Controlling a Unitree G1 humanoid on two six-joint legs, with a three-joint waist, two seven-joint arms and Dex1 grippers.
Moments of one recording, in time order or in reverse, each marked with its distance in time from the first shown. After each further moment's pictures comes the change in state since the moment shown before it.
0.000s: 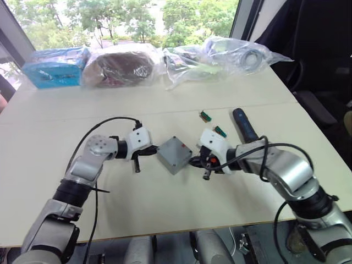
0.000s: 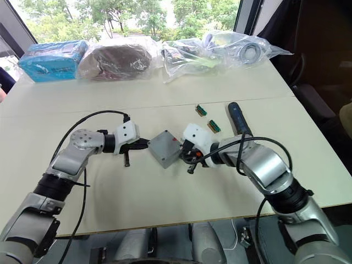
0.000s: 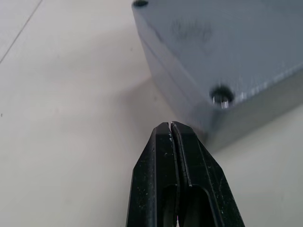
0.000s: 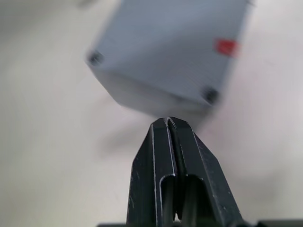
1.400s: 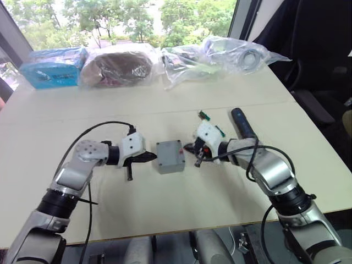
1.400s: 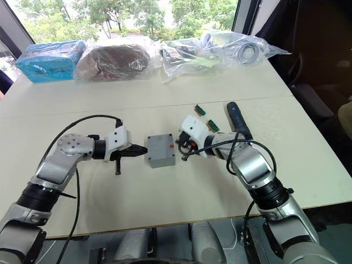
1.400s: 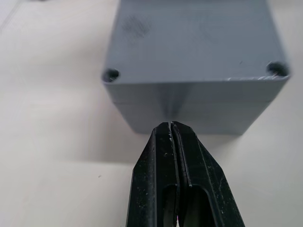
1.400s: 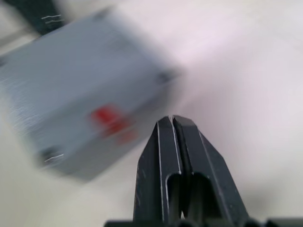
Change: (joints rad) left arm 0.082 0.073 0.090 -0.235 -0.119 0.131 -0.039; right arm -0.009 0.195 -0.094 0.284 -0.212 -0.415 -0.124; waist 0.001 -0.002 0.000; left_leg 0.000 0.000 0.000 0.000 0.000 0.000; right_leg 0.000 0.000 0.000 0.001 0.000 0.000
